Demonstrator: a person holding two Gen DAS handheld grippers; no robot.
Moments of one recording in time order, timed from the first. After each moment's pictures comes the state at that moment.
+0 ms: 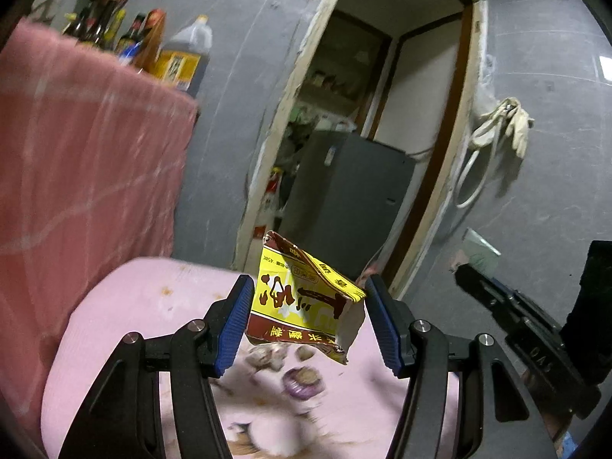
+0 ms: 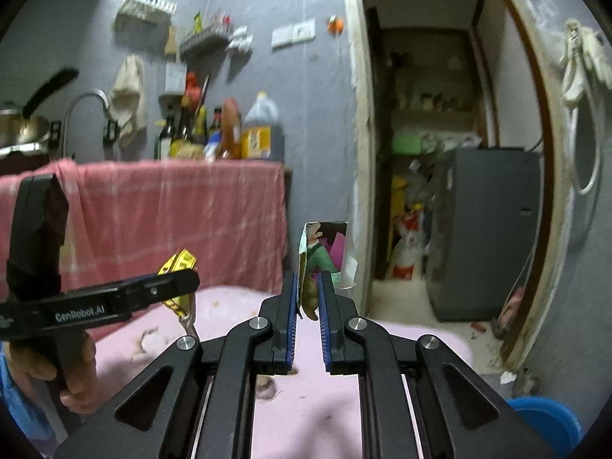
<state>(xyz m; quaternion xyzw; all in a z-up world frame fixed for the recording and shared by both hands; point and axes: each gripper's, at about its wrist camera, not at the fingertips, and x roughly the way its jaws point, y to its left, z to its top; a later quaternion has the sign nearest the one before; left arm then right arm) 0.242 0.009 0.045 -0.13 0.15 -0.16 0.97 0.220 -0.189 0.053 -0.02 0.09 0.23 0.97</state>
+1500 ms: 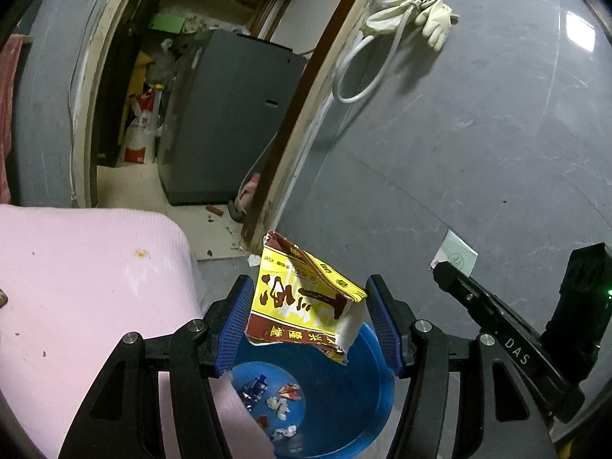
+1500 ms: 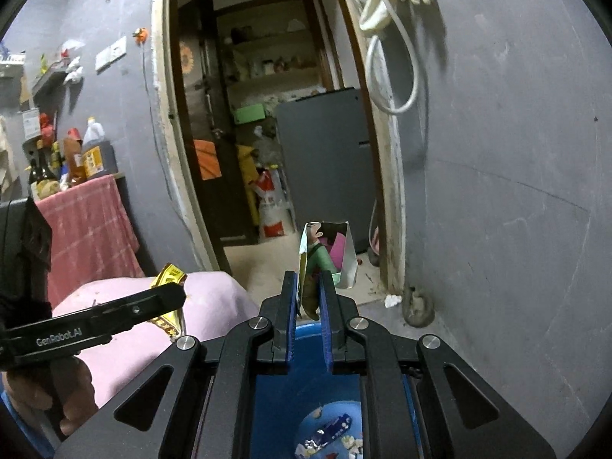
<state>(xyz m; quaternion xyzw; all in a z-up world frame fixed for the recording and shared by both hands) 0.295 -0.256 0.016 -0.10 0.29 -0.34 0.89 0.188 -0.442 0.022 0.08 0.19 0.01 0.98</state>
